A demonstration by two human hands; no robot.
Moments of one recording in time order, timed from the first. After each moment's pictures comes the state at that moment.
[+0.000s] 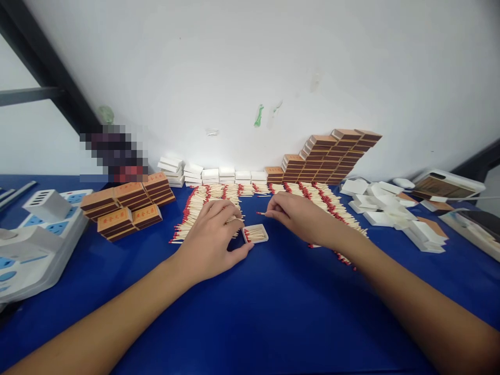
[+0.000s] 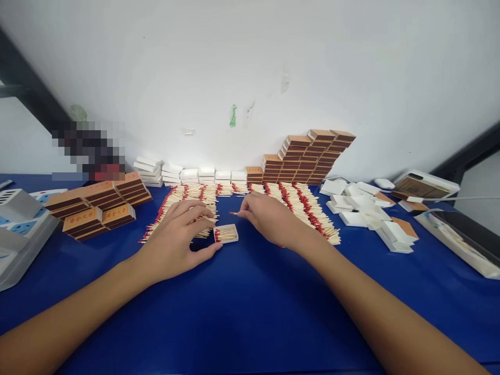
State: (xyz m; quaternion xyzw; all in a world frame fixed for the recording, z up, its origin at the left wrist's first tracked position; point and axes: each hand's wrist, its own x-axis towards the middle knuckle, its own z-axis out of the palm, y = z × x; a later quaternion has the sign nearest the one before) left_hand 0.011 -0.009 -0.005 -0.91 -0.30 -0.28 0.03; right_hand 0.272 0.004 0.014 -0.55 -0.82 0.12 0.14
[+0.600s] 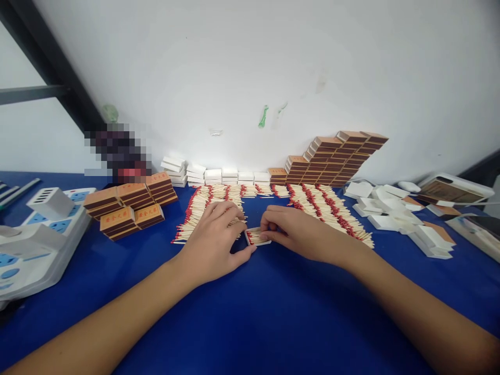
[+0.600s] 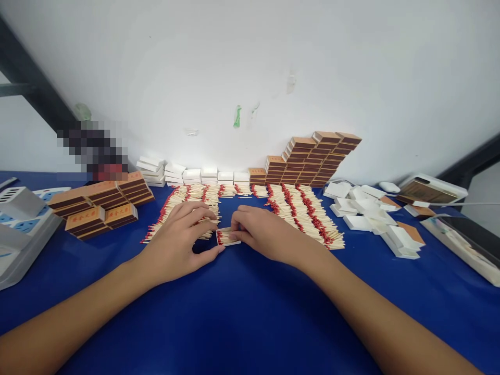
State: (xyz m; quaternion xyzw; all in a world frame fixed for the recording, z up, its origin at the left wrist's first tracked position) left_hand 0.010 -0.010 -0.007 -0.91 -0.30 -0.28 0.02; right_hand 0.259 -0.014 0.017 -0.45 -0.86 0.20 0.13
